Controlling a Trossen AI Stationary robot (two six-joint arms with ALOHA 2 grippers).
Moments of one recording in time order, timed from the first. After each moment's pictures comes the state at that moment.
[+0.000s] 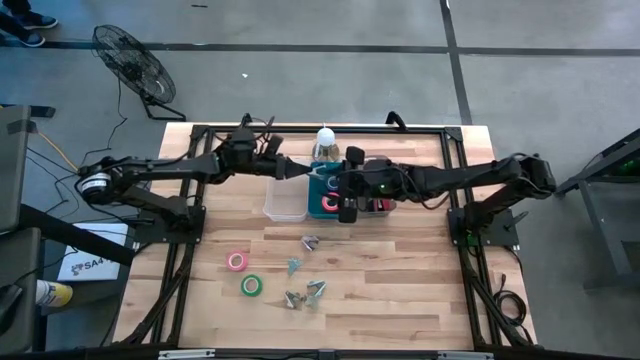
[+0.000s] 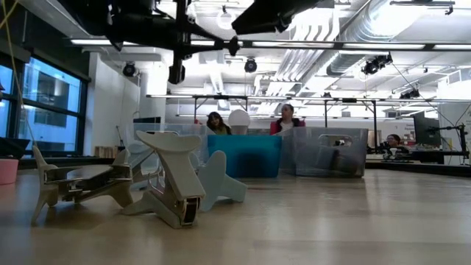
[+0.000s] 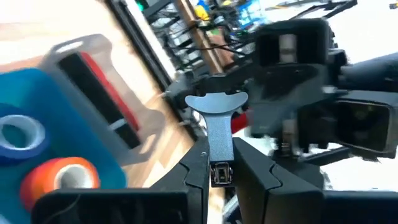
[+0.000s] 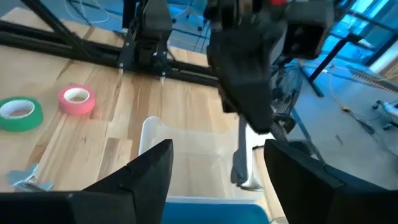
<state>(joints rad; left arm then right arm) 0.36 1.25 0.73 0.41 0.36 -1.00 0.00 1.46 1.12 0.00 0.23 -0.24</state>
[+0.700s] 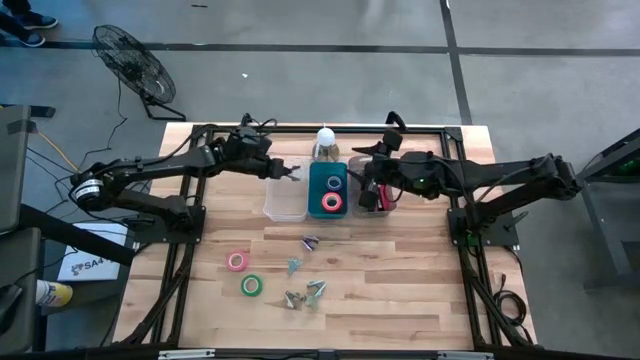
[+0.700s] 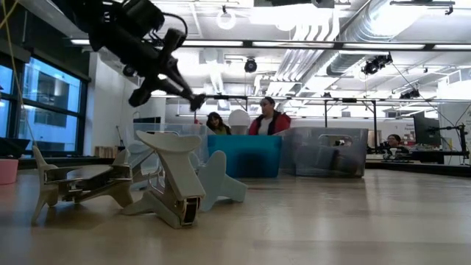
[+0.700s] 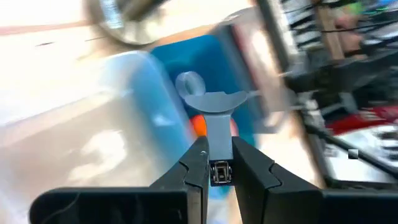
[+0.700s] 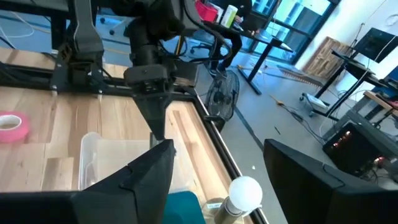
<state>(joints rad) 0.47 1.18 0.73 -0.13 0.24 -0.85 0.04 1.24 1.12 -0.15 0.51 -0.22</state>
